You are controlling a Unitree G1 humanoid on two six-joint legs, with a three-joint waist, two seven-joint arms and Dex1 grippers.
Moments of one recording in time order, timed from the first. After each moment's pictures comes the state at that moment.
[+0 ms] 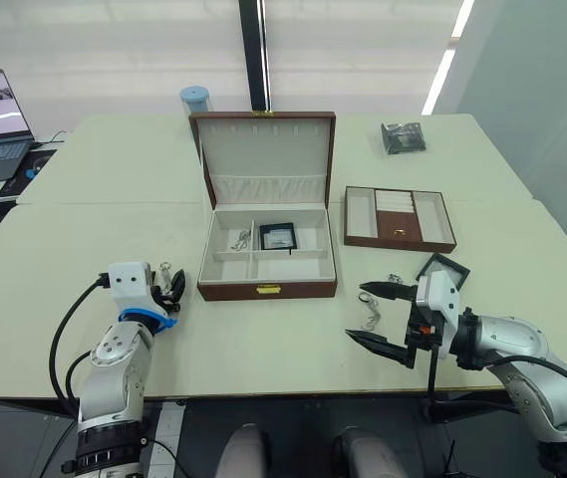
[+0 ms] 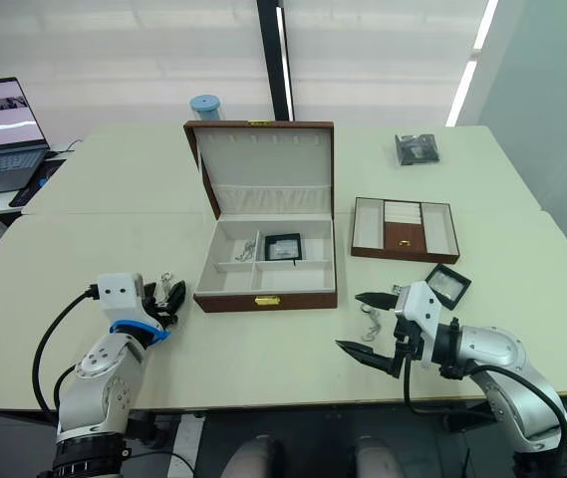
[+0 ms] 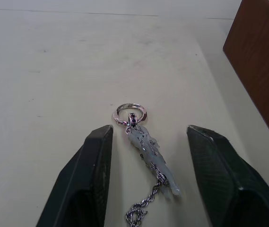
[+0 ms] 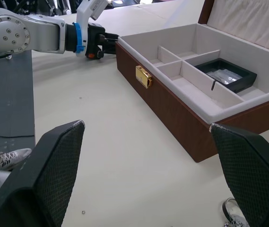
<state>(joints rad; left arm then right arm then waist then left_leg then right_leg) -0.13 0.31 0.31 0.05 -0.24 0.32 -0.23 -0.06 -0.62 0.06 -0.42 0.45 0.34 0.92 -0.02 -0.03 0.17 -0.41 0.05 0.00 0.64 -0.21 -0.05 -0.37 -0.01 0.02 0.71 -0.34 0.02</state>
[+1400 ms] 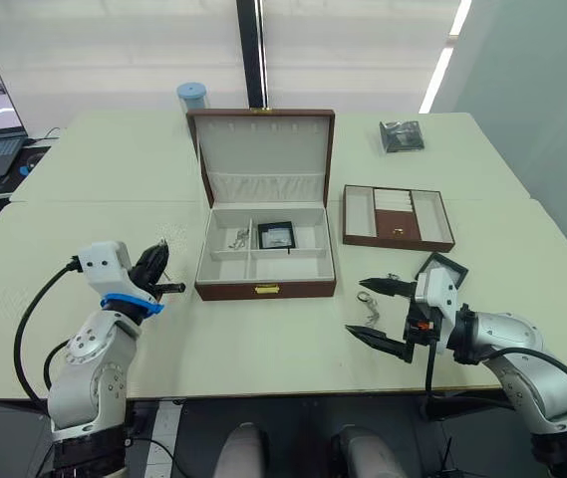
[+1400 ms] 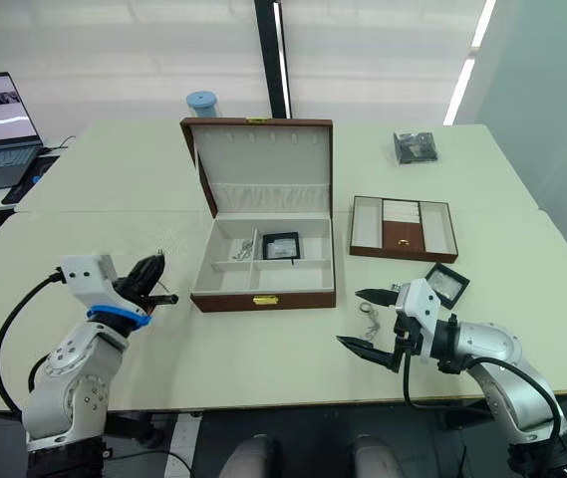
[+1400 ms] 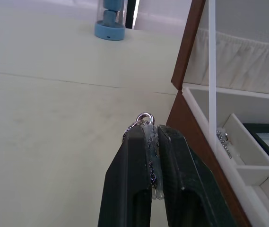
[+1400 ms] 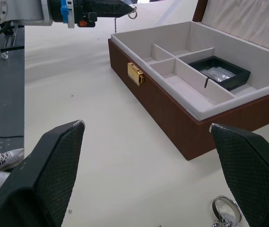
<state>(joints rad) -0.13 0.37 0.38 -0.23 -0.49 0.45 -0.28 -0.08 -0.60 0.07 -0.35 0.44 0.29 0.93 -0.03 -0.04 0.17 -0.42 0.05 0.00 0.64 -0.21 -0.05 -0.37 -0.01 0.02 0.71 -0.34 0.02</state>
